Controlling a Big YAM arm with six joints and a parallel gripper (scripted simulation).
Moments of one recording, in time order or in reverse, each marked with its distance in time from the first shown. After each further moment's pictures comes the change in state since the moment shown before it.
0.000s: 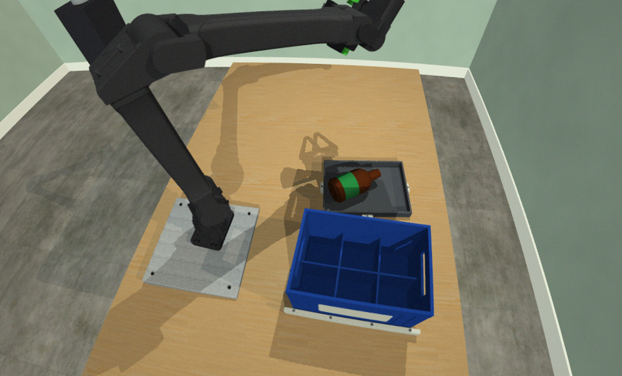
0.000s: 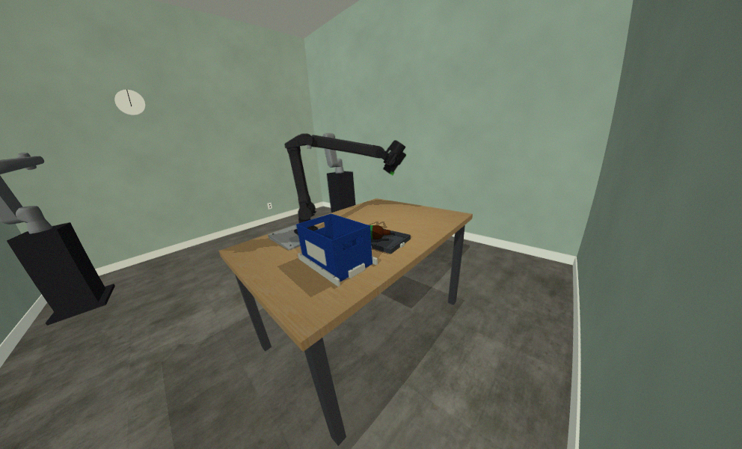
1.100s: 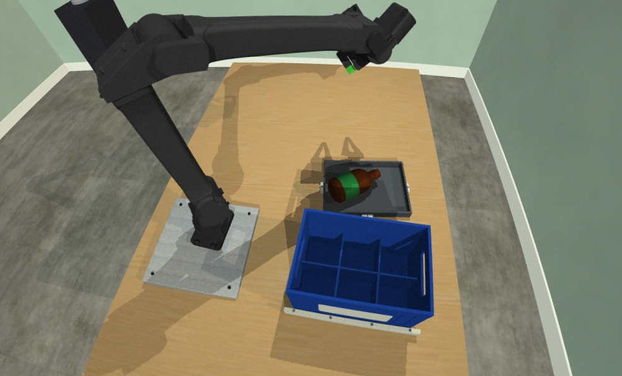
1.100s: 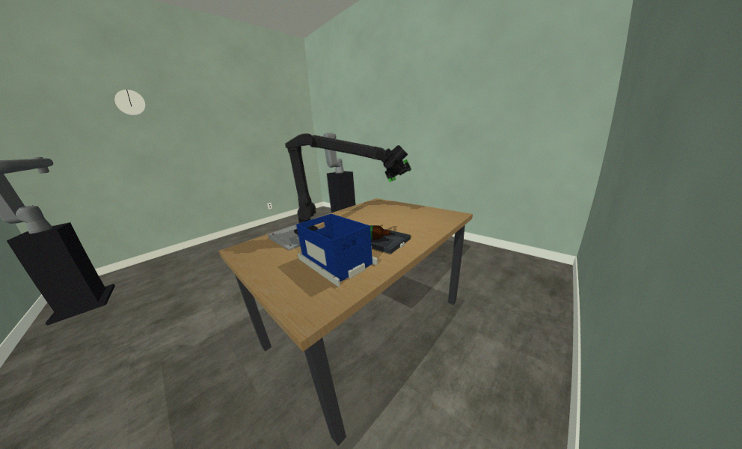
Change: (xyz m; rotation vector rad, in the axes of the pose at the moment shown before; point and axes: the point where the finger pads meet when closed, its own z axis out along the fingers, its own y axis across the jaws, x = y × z) arm 0.070 0.033 -0.039 -0.019 0.329 0.452
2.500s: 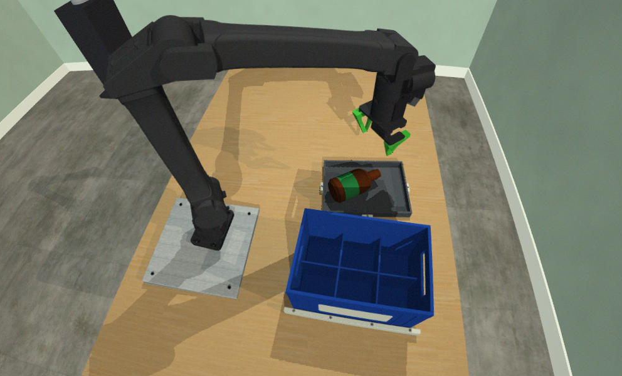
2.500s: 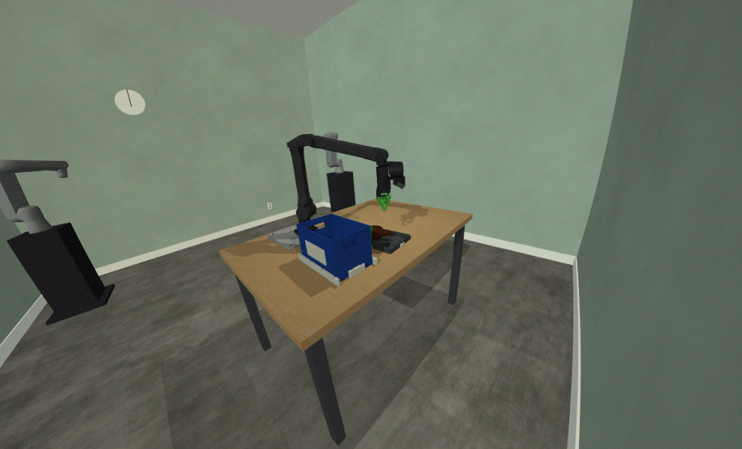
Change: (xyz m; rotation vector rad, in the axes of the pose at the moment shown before) arm 0.186 0.113 -0.178 0.343 1.198 1.481
